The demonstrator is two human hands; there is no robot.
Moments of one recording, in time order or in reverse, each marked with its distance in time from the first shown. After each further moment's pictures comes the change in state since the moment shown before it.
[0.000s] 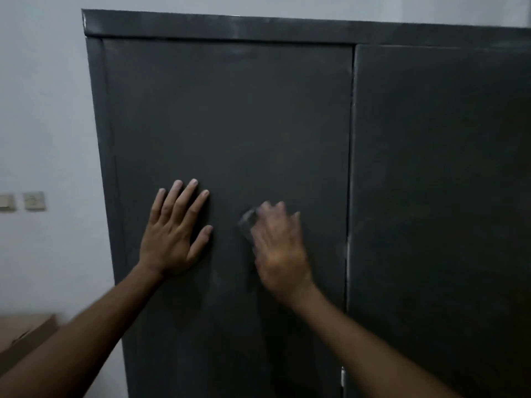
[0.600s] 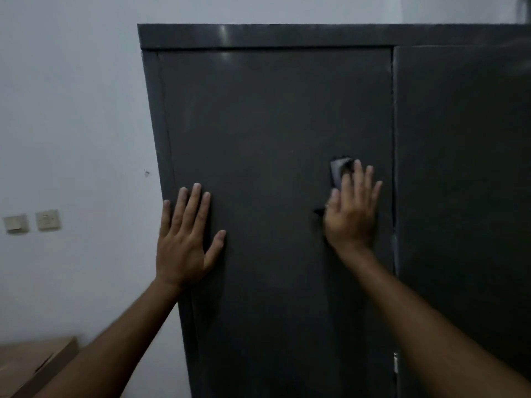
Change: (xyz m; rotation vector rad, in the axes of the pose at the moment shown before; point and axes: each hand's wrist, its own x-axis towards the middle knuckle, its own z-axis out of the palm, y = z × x) left_hand -0.034 -0.076 -0.008 -0.052 0.047 -0.059; right_hand 0.071 0.011 -0.012 -0.171 0.252 0.548
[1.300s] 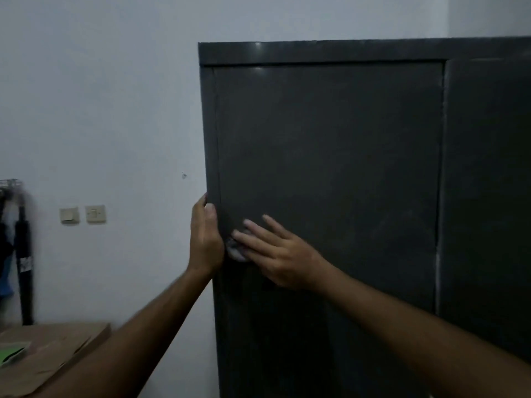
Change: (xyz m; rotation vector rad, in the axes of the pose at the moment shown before) left_hand 0.023 0.000 -0.039 -1.012 0.022 -0.792; right_hand -0.036 -0.126 0.016 0.157 -0.364 -1.160
